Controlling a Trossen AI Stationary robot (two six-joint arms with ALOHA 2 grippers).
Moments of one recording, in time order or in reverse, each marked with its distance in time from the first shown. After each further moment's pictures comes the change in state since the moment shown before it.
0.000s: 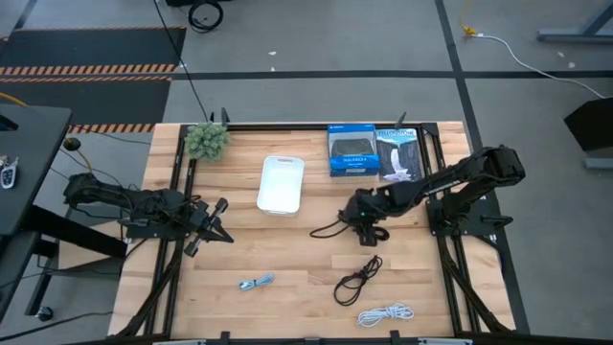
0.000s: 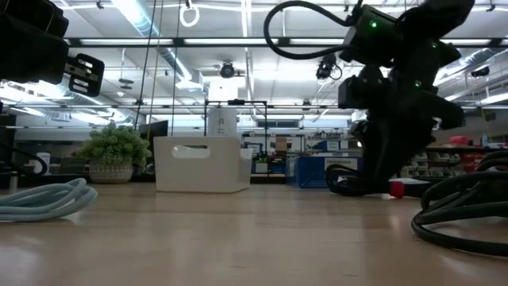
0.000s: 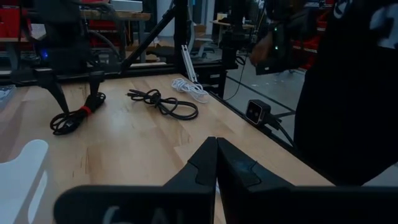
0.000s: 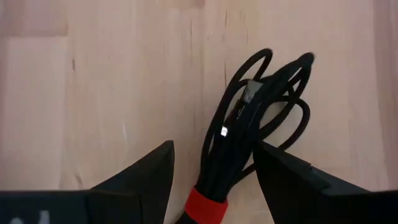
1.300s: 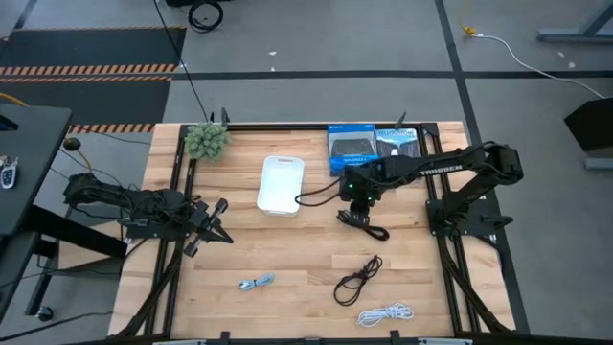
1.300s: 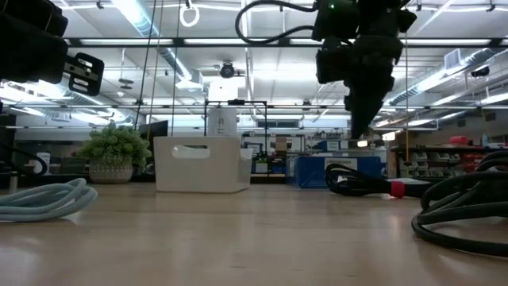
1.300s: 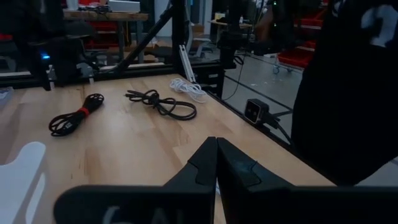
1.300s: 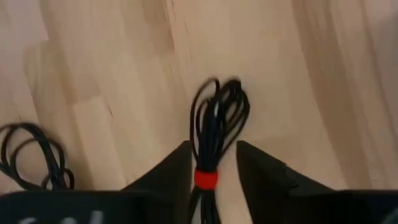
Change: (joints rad) left arm 0.000 0.000 0.000 0.001 0.004 0.010; right arm -0.161 0.001 0.341 -0.462 -0.182 0.163
